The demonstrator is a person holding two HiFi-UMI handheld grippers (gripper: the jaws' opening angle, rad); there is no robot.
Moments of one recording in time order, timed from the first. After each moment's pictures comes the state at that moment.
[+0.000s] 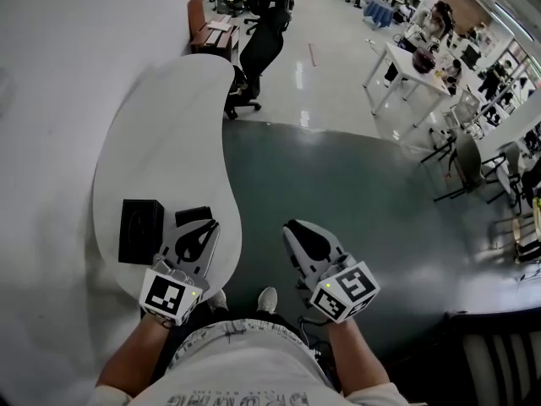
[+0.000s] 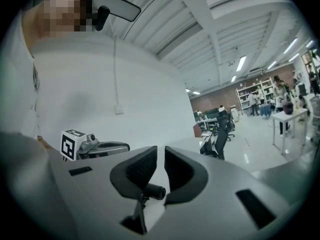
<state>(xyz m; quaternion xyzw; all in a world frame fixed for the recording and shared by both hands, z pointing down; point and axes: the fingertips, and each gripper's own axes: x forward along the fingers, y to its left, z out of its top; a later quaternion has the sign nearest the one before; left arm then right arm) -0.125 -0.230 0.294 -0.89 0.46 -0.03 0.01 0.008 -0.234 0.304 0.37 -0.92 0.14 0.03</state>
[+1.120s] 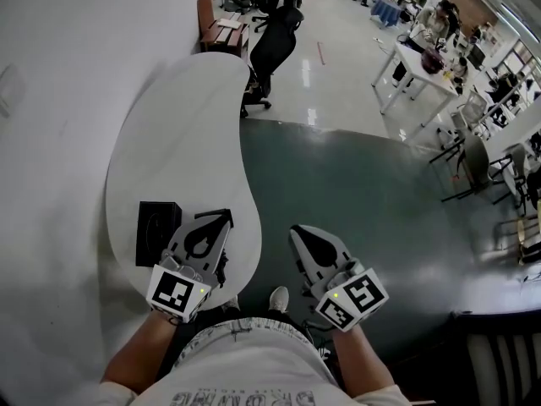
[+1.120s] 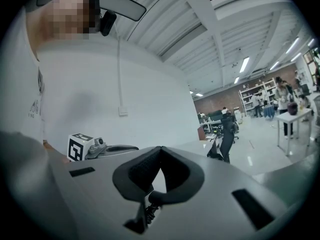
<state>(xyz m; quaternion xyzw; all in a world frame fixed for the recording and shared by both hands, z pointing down) -0.162 -0.243 0.289 -0.89 0.45 -0.01 0.02 -0.044 -0.228 0.291 0.36 -0.92 0.12 0.02</state>
